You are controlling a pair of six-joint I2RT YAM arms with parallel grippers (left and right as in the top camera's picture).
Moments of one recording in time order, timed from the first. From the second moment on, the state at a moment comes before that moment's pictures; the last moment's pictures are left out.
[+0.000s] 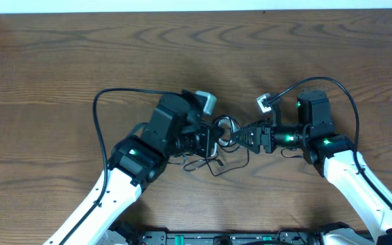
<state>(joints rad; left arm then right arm) -0.59 1.17 0.93 -0.48 0.42 -0.43 0.24 1.32 0.69 -0.16 -1.00 0.29</state>
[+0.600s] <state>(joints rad) -0.68 1.17 0.93 -0.37 0.45 -0.43 0.24 1.32 0.69 -0.23 -0.94 0.27</state>
